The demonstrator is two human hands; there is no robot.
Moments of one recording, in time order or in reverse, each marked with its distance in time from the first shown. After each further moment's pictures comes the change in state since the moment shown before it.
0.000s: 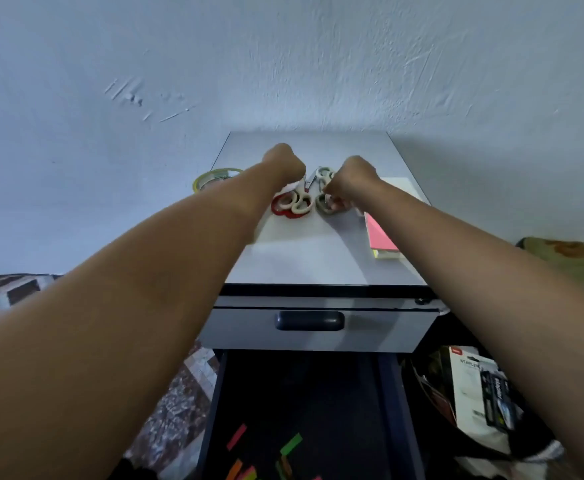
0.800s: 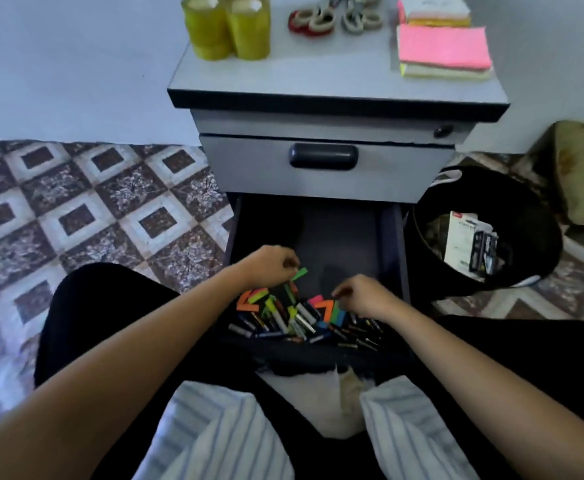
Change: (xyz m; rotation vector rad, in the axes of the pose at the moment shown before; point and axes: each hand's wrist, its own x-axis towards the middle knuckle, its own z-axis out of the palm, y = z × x) left_hand -0.269 -0.215 0.143 0.272 -0.612 0.110; right_hand -0.261 0.233 0.144 -0.164 -0.732 0.092
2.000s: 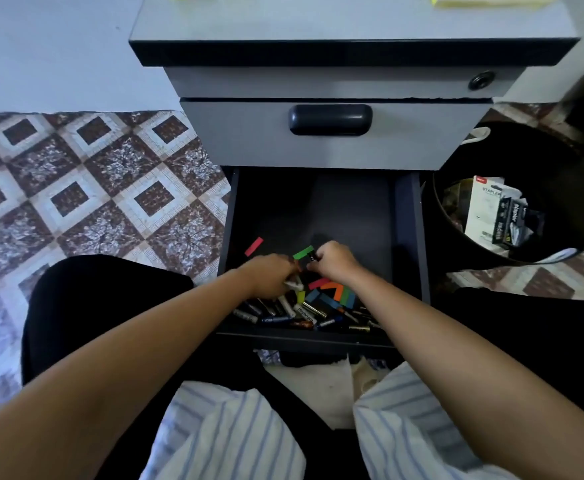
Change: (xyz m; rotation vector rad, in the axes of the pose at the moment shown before) left_hand 0.028 -0.040 0.050 0.347 -0.209 0.199; right_hand 0.079 -0.023 0.041 0.039 0.059 0.057
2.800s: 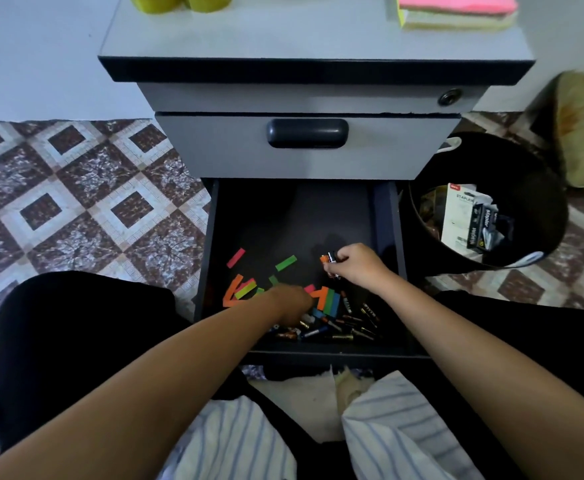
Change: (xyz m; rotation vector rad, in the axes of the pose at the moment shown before) left_hand 0.038 0.052 0.023 0.161 -0.272 0.085; right_hand -0.025 0.037 -0.049 0.106 0.093 0.018
